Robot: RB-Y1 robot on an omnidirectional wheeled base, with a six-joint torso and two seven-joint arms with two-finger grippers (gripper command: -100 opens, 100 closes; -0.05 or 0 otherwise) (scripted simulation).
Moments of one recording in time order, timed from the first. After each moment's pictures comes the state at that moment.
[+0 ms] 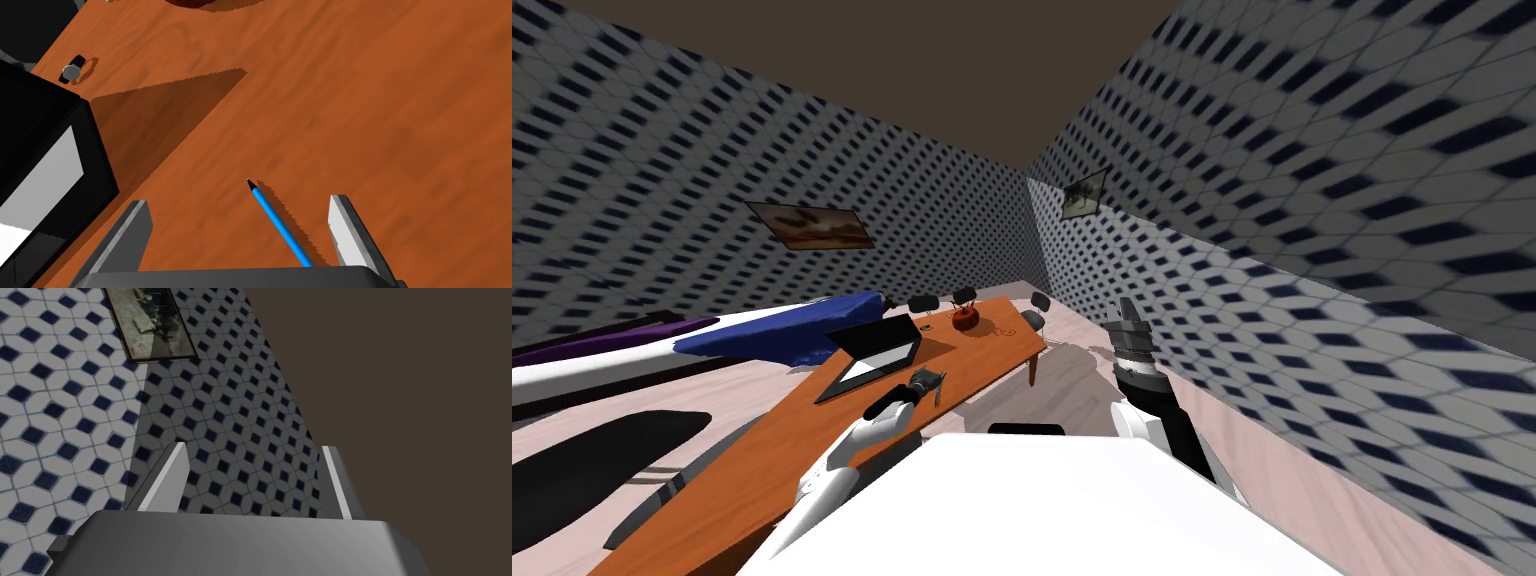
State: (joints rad) left arm 0.31 0.46 0.17 -1.48 0.49 0.33 0.99; right arm 0.51 -0.05 0.03 -2.37 0.03 -0.44 0.11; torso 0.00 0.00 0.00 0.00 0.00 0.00
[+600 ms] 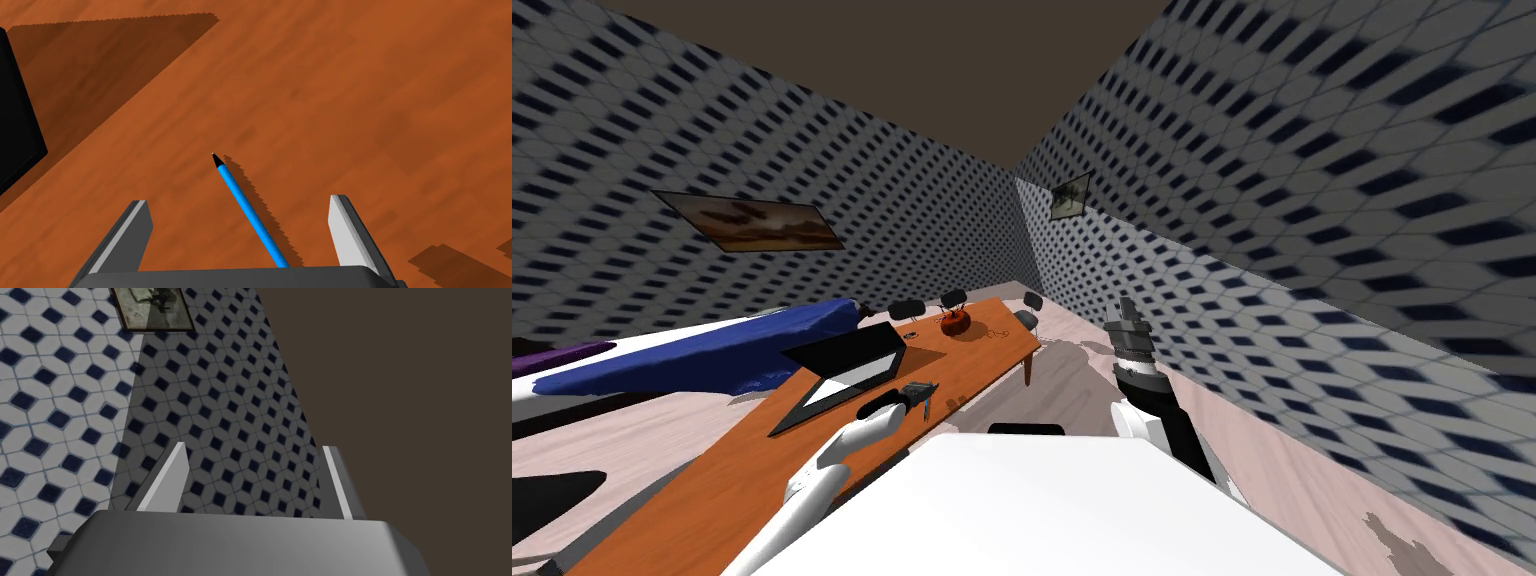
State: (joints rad) left arm 0.27 0.51 0.18 -1.33 0.57 0.44 1.13; right arm 0.51 -0.05 0.03 -2.37 0.03 -0.44 0.11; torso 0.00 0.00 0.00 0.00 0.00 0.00
